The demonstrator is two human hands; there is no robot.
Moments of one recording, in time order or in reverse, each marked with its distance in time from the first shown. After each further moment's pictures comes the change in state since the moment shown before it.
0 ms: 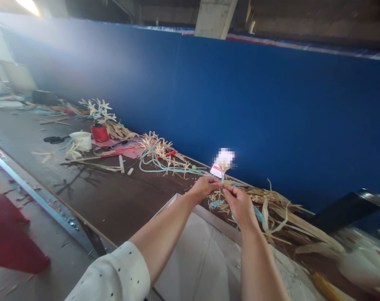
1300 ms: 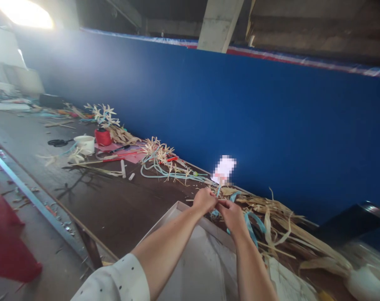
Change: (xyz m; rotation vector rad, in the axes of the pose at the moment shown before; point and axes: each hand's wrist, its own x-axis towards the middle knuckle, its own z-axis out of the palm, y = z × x) left_hand 0.000 -0.014 0.003 0.778 0.285 -0.151; right_hand 0.005 0.017 0.022 -0.115 -0.118 0.087
